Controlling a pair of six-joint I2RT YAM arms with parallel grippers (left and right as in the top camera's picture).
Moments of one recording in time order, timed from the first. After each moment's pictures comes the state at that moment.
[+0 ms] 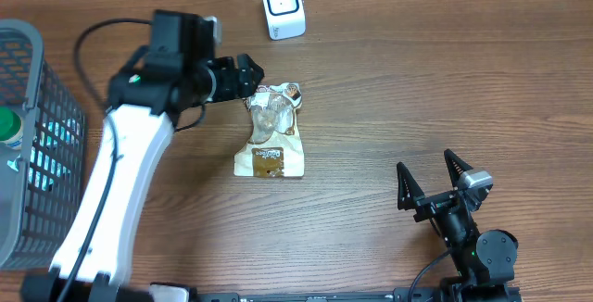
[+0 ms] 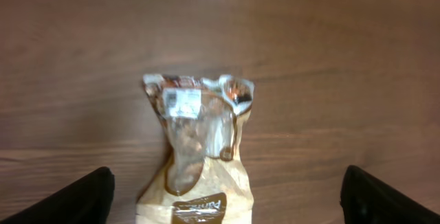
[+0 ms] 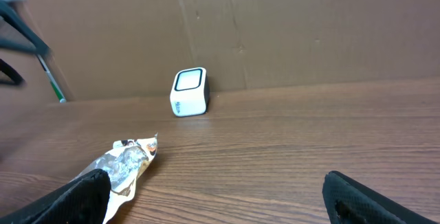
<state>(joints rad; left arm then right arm) -0.16 1.53 1.46 -0.86 0.25 -0.33 0.08 0.01 0.02 -0.01 -0.22 0.20</state>
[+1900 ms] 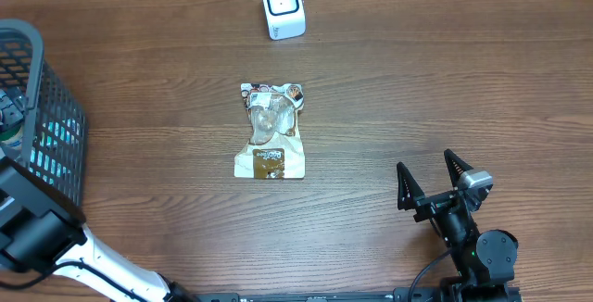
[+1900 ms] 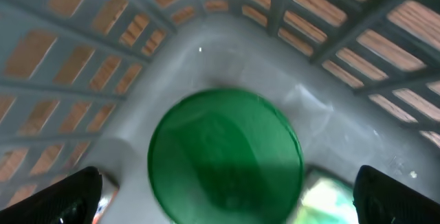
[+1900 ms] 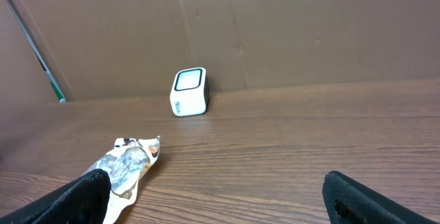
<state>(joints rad) 0.75 2.10 1.80 -0.78 -0.15 0.08 0.08 0.01 0.02 -0.01 -0.22 0.20</state>
